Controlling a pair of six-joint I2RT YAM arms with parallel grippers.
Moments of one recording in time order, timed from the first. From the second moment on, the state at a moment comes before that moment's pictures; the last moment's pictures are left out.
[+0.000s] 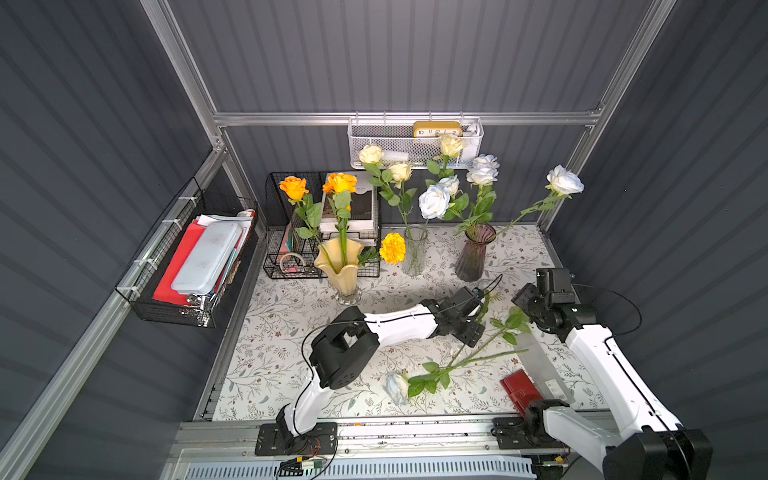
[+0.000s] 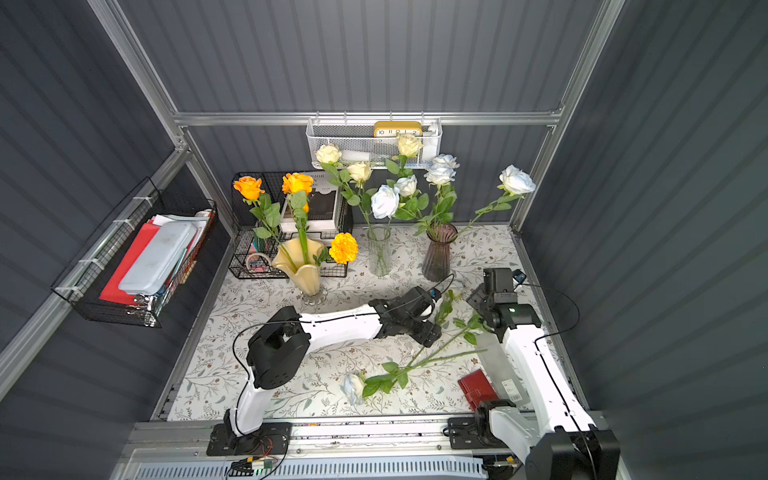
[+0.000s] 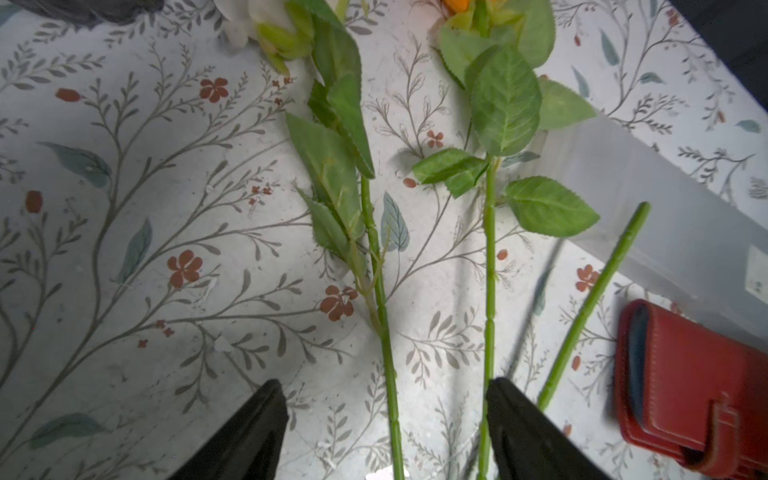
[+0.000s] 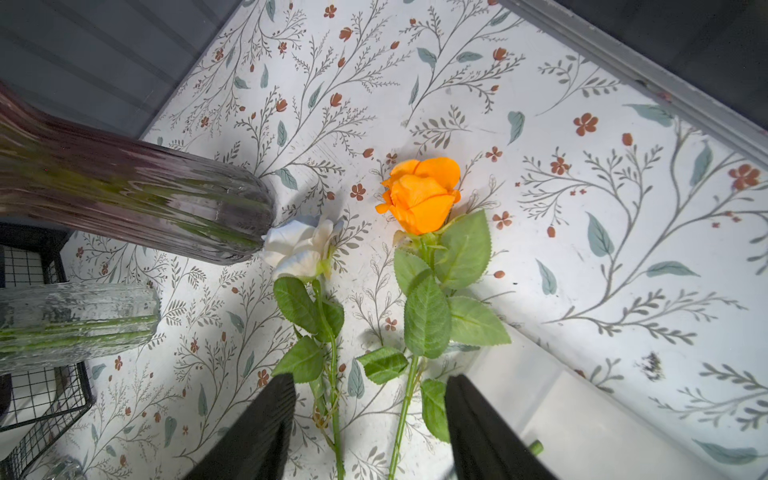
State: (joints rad) left arm -1.10 2.16 1.61 -0.37 0.07 -0.25; right arm 0.01 1.05 0.85 -0.67 0.17 0.76
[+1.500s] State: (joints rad) left arm -1.13 2.00 1.51 -0.37 -0.45 -0.19; right arm 0.00 1.02 0.76 -0.58 0.15 0.73
